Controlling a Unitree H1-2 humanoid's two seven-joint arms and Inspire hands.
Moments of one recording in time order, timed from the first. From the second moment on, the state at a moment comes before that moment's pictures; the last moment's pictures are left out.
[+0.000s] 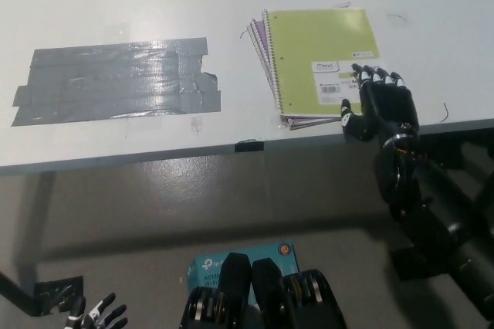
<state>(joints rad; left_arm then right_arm) 0.31 0.23 0.07 -0.23 -0.30 0.34 -0.19 -0.79 -0.26 0.58 0.65 -0.72 0.44 -0.06</state>
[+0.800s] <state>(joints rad) 0.31 0.24 0.05 -0.23 -0.28 0.34 -0.20 -0.78 -0.29 0.67 0.66 -0.79 0.37 -0.03</state>
